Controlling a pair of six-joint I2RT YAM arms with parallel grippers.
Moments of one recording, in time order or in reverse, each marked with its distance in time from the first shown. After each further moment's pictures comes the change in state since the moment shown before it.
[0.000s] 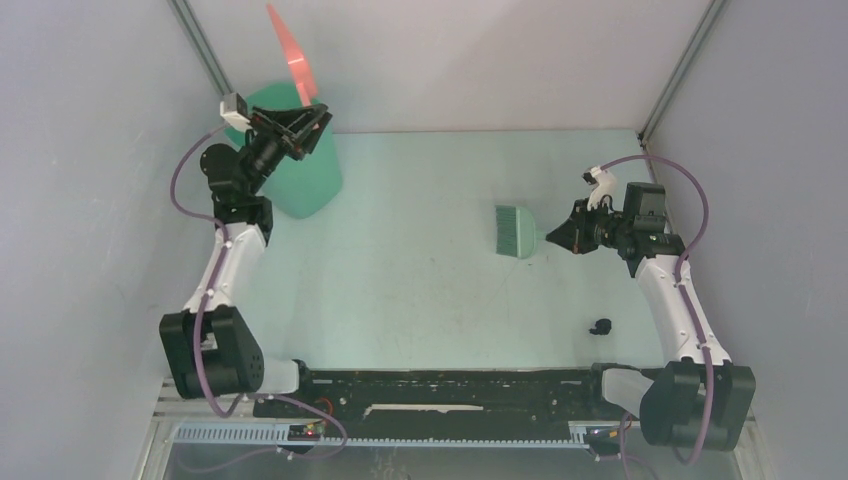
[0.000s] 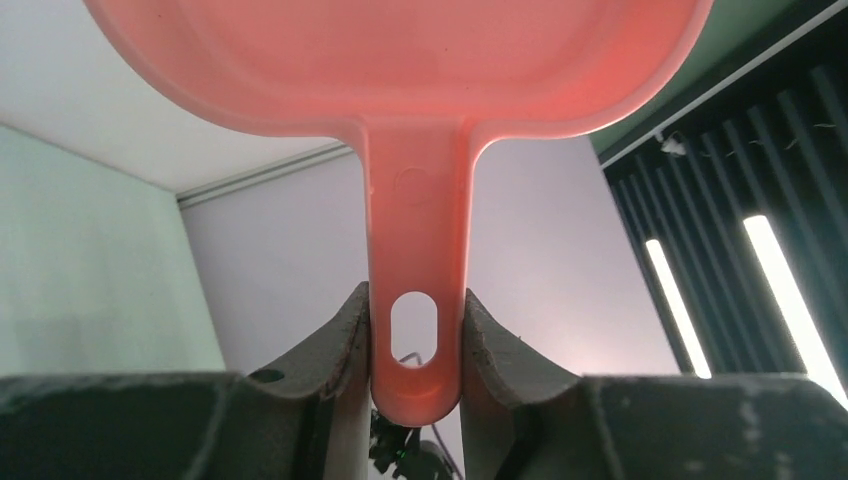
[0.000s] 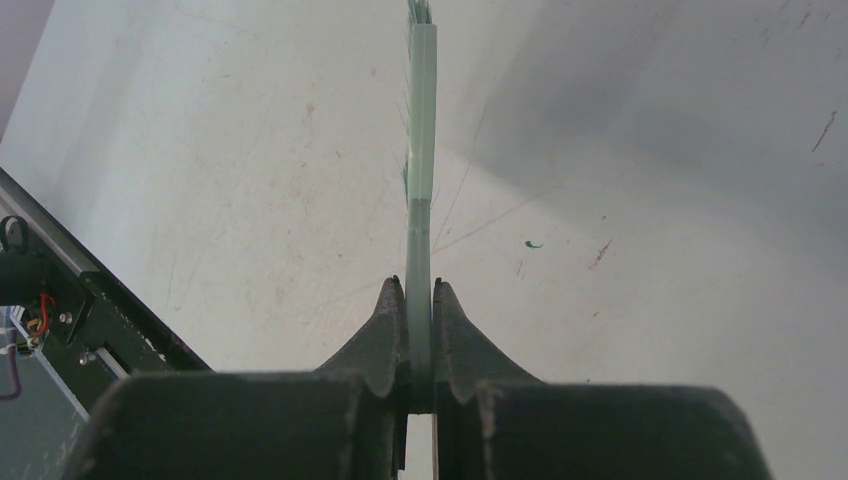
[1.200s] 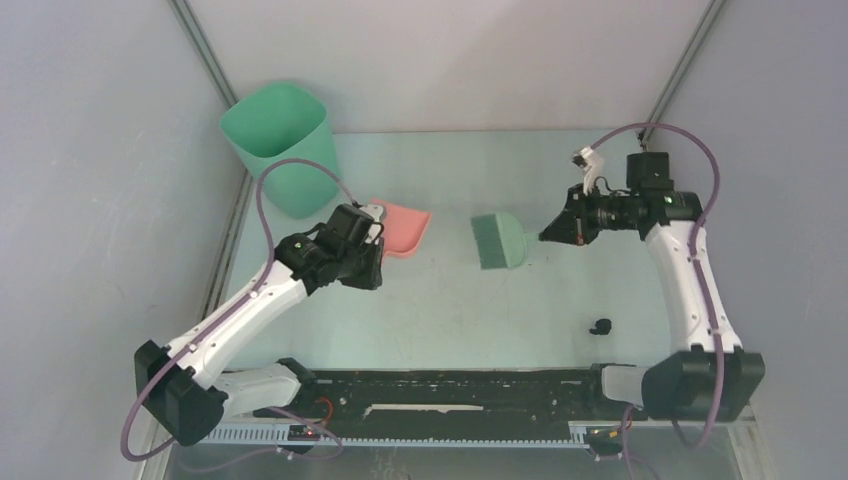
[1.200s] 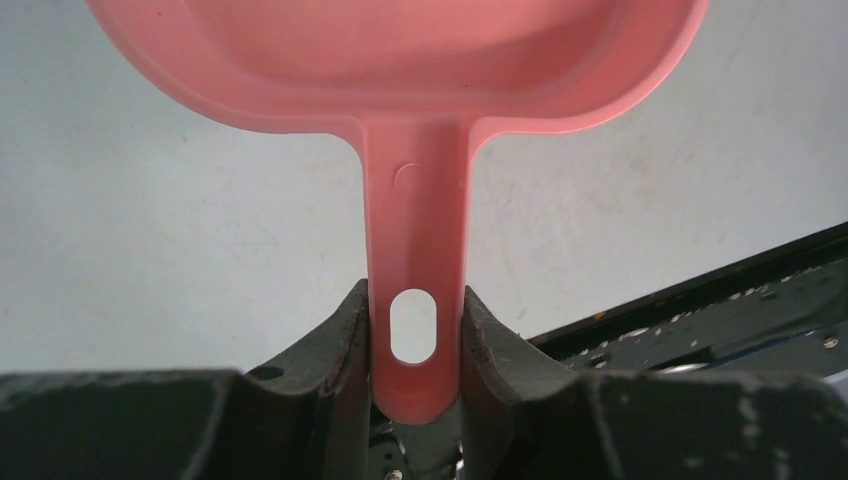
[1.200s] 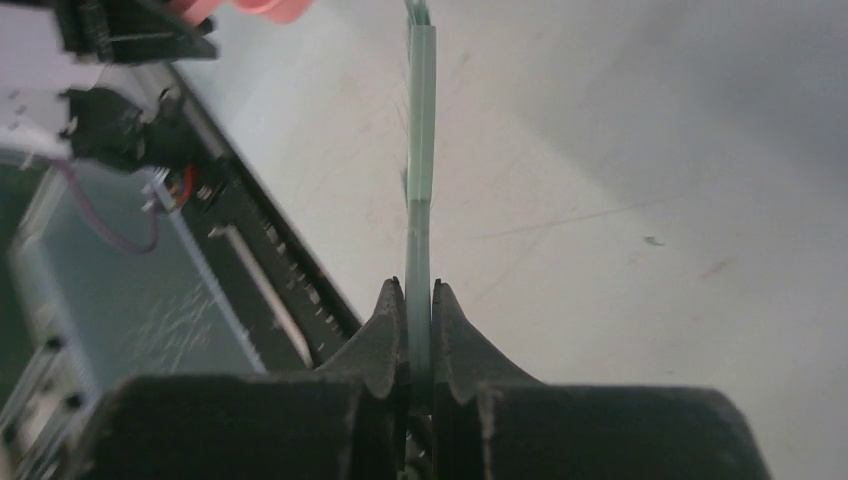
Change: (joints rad) left arm -0.745 -0.272 -0.057 -1.578 -0.753 1.322; right arm 0.032 0.064 0.317 -0.417 -0.174 -0.180
